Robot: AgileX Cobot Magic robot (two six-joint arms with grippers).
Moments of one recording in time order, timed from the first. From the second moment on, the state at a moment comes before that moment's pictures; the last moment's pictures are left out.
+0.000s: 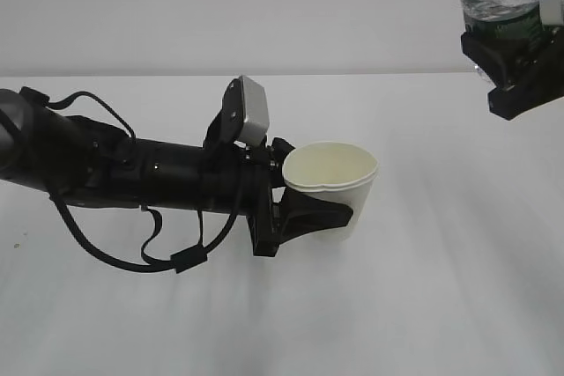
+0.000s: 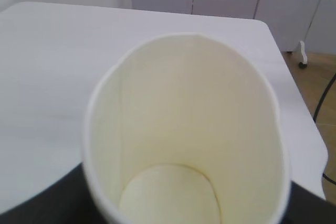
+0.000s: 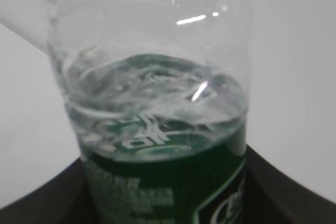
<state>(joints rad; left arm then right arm) -0.50 2.06 -1.02 1.18 -1.02 -0.63 0.04 1.37 -0.64 -0.58 -0.60 0.01</state>
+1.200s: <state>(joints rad) -0.50 2.06 -1.11 1.32 -1.02 -0.74 0.04 1.42 -0.64 -0.68 -0.48 -0.11</state>
